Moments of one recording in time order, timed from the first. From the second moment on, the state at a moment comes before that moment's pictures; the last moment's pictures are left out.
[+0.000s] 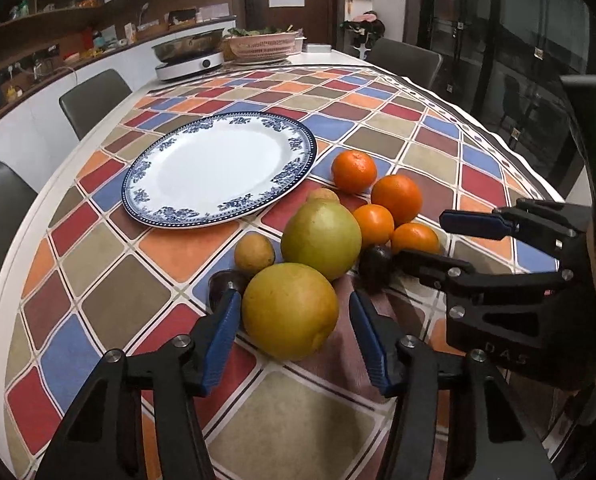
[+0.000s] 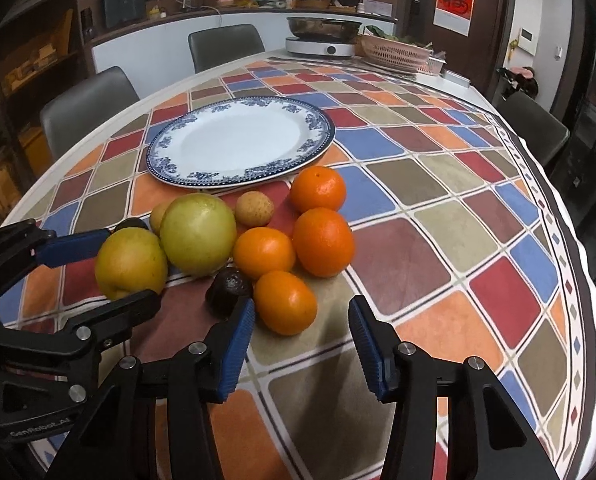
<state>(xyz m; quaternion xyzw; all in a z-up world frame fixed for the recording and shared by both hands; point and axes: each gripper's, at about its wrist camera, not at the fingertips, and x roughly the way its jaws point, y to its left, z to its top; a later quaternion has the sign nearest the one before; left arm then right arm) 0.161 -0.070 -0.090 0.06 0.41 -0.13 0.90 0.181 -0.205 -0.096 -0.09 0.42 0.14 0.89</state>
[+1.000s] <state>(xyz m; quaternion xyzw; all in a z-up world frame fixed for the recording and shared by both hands) 0.138 -0.031 -0.042 0.03 0.38 -0.12 0.92 0.147 -0.182 -0.048 -0.05 0.40 0.16 0.90</state>
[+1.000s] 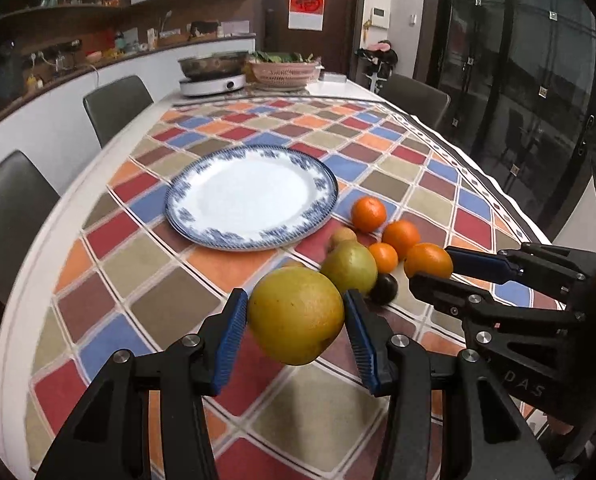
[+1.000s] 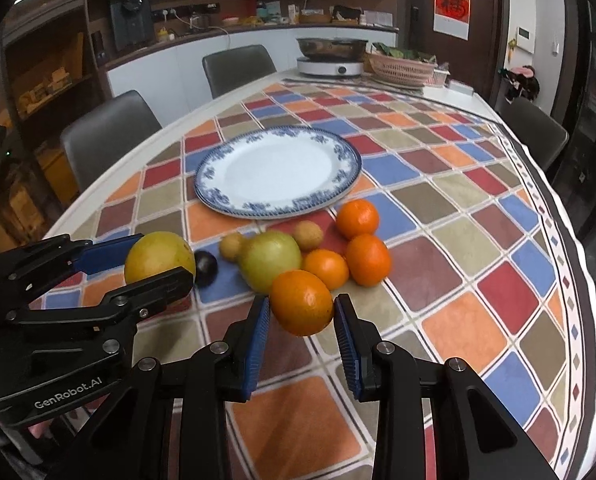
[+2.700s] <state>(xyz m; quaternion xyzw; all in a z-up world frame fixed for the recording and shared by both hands) 0.281 0.018 -0.058 0.01 0.44 -0.07 0.89 0.307 -0.146 -0.054 -0.03 0.45 0.13 0.88</state>
